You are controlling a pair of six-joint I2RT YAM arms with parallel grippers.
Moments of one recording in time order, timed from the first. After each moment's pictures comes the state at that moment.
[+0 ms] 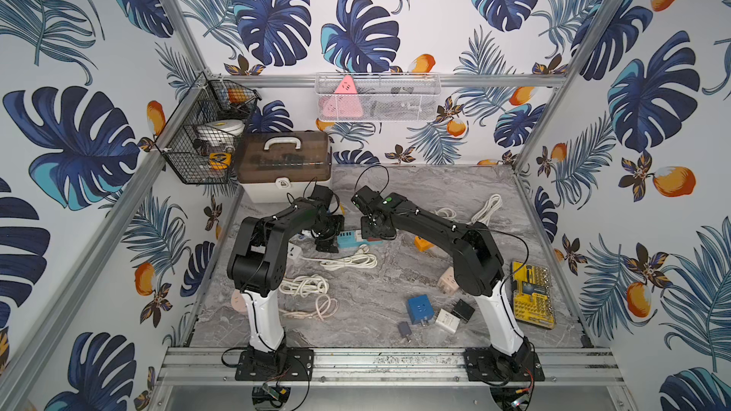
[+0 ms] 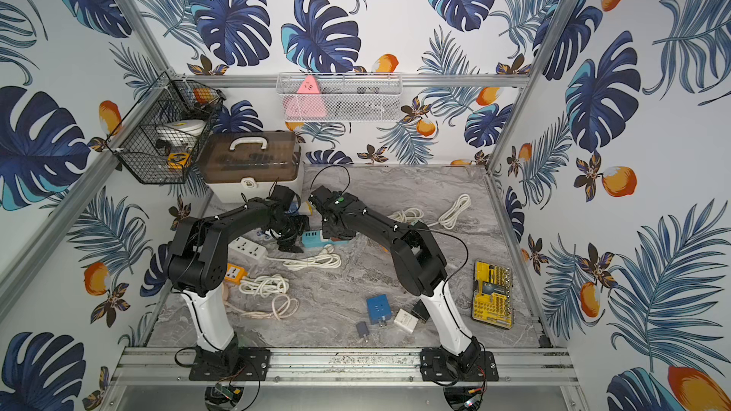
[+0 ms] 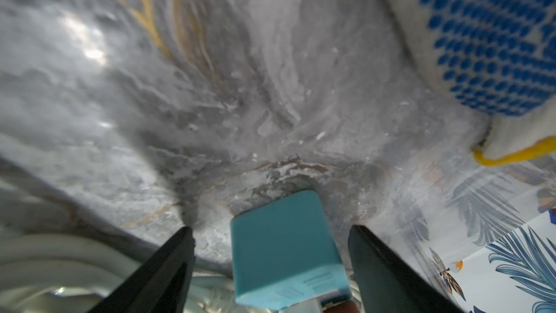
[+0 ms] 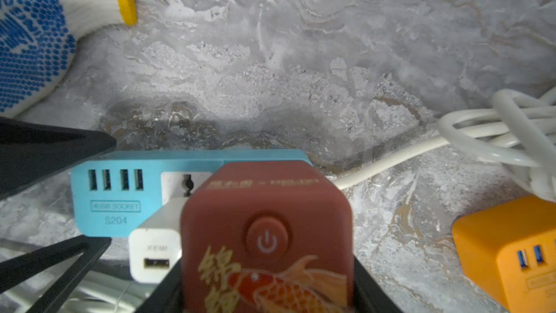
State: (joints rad) left arm -0.18 1.94 1.29 -0.66 0.29 -1.65; right arm 0.81 2.22 1.91 -0.91 0.23 0.66
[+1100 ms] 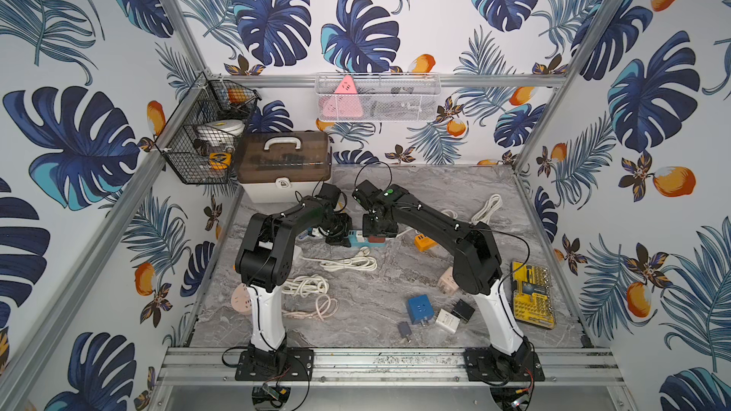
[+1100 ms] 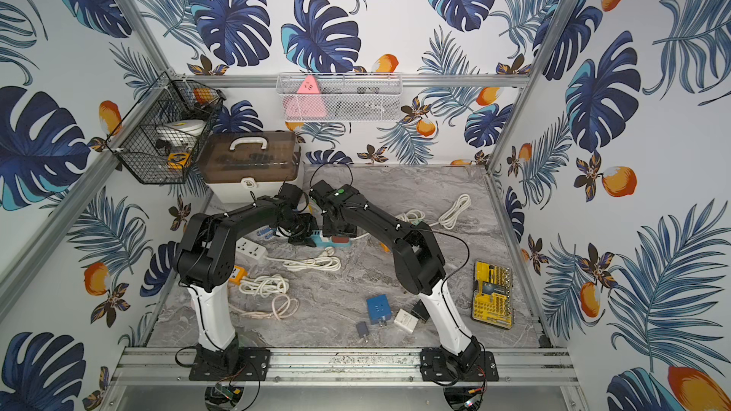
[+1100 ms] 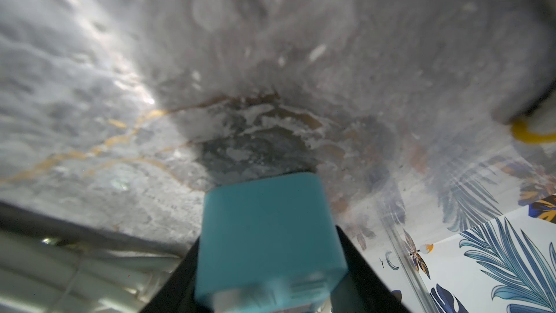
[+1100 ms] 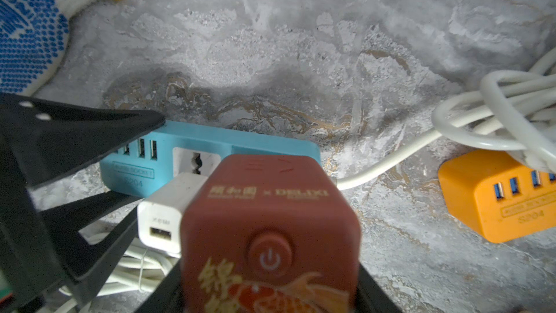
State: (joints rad) left arm -0.22 2.01 1.34 -0.64 0.37 -1.76; right arm 0.81 2.24 2.06 -1.12 0.16 0.72
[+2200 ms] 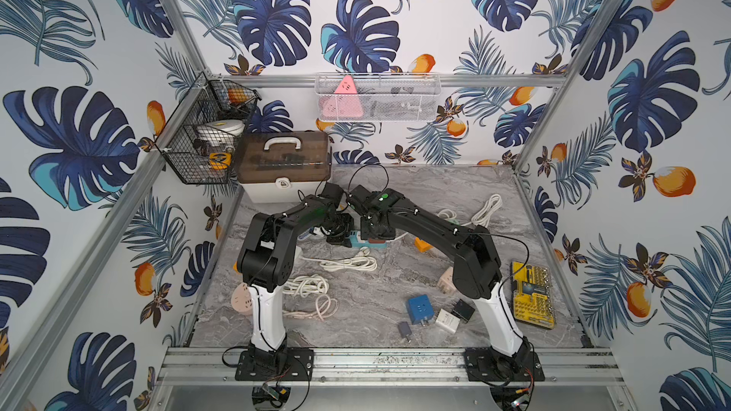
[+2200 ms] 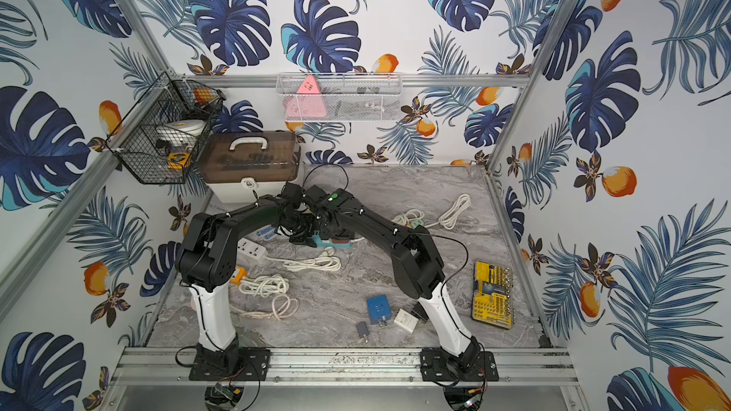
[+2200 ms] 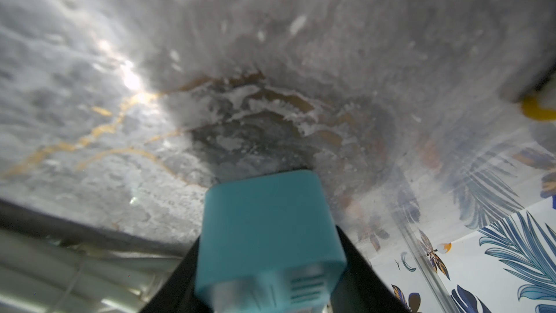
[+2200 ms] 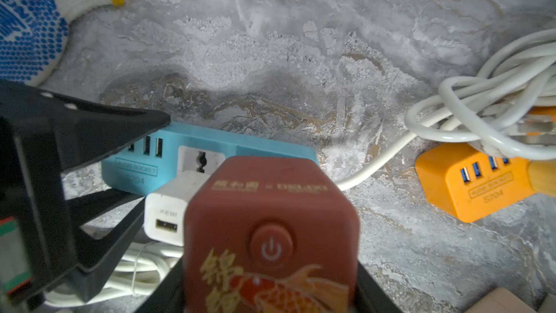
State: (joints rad) left arm -0.24 2.02 1.35 -0.66 0.35 -1.72; right arm 0.87 2.22 2.02 -1.12 0.30 0.77
